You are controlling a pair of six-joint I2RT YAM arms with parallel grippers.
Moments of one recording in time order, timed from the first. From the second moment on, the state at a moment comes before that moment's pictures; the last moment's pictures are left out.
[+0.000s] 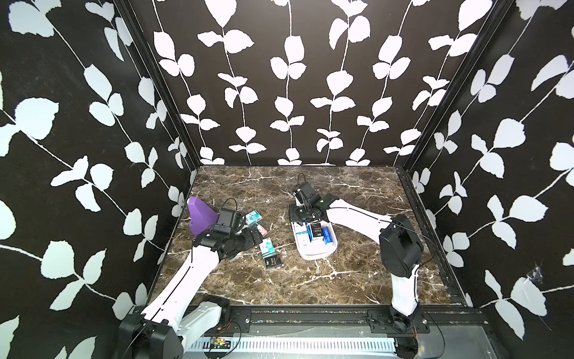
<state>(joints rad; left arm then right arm) -0.28 1.01 0.76 -0.79 0.18 -0.66 0.78 1.98 1.57 -0.51 -0.07 0.66</state>
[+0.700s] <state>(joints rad) -0.28 1.02 0.75 -0.80 0.19 -0.67 0.76 1.94 1.51 -0.48 -0.09 0.63</state>
